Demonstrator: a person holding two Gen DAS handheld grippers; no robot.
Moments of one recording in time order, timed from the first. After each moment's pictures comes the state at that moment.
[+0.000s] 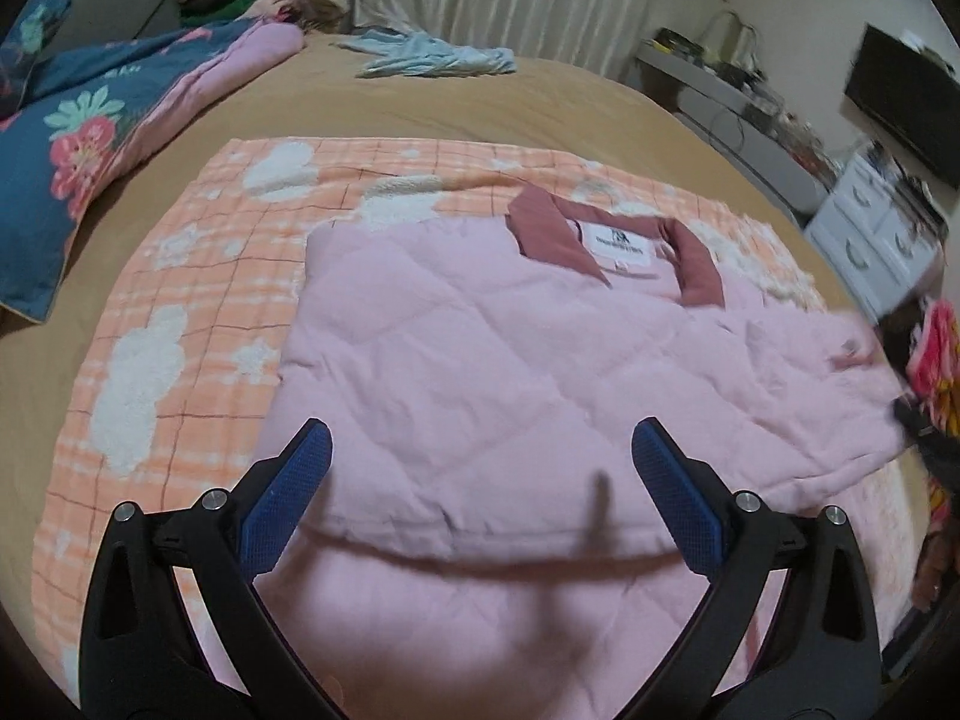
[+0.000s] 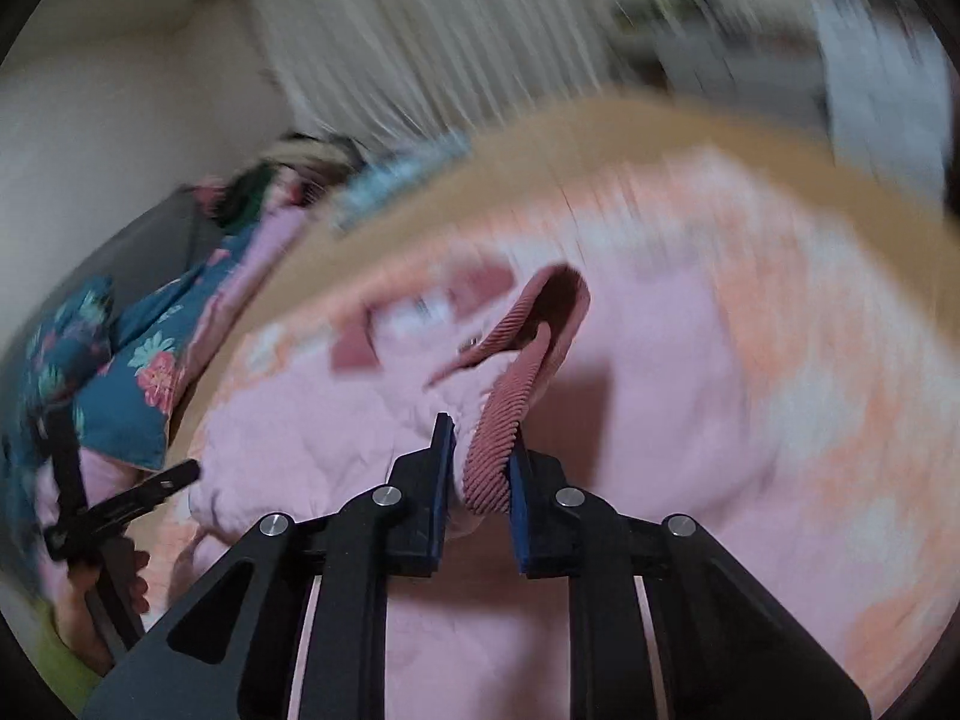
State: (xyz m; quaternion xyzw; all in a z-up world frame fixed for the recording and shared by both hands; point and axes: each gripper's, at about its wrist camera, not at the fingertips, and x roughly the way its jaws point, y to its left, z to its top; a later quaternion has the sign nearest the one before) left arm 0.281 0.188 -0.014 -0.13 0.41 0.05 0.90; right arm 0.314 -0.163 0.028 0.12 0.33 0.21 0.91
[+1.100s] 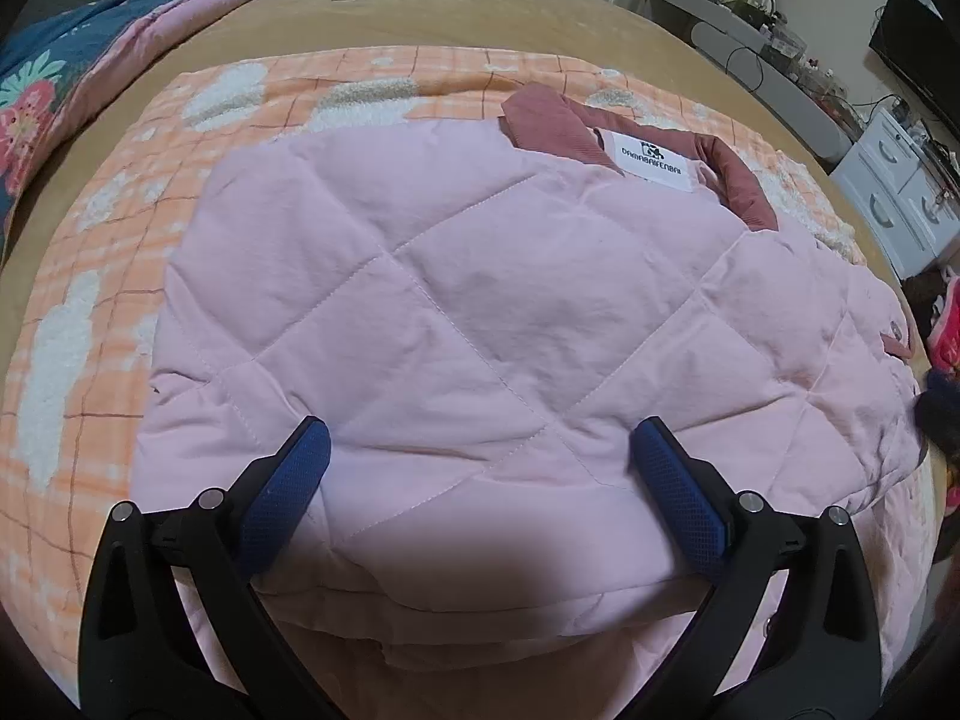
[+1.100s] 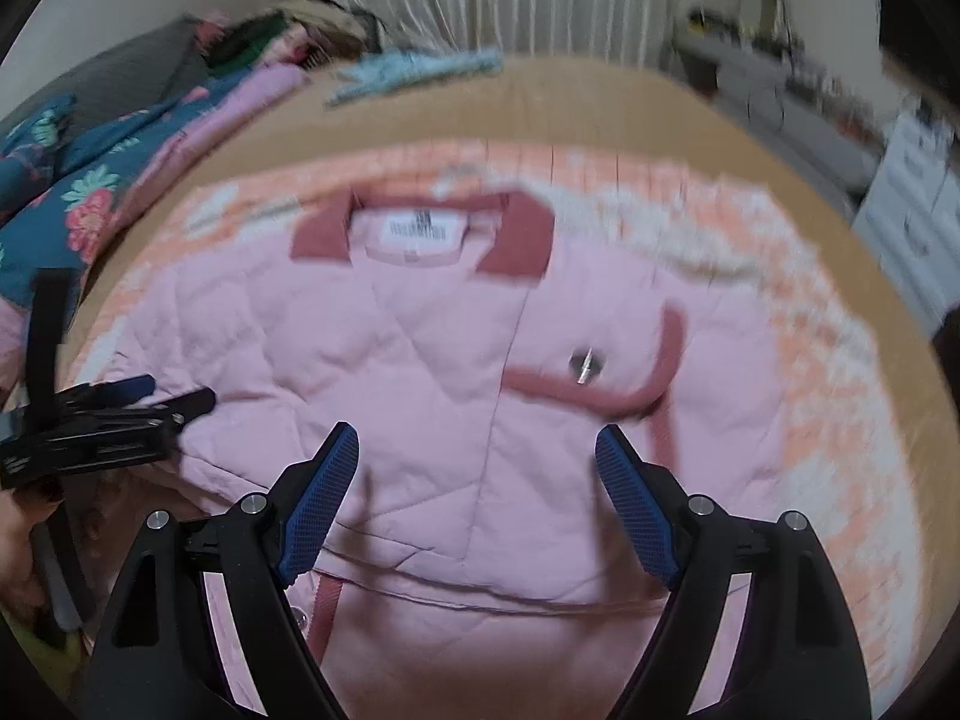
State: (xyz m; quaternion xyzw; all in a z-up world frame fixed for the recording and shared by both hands) left arm 0.335 0.172 -0.084 -0.12 0.49 0.04 0.86; right arm 0.364 -0.074 -0.022 -0.05 0.45 0.18 0.87
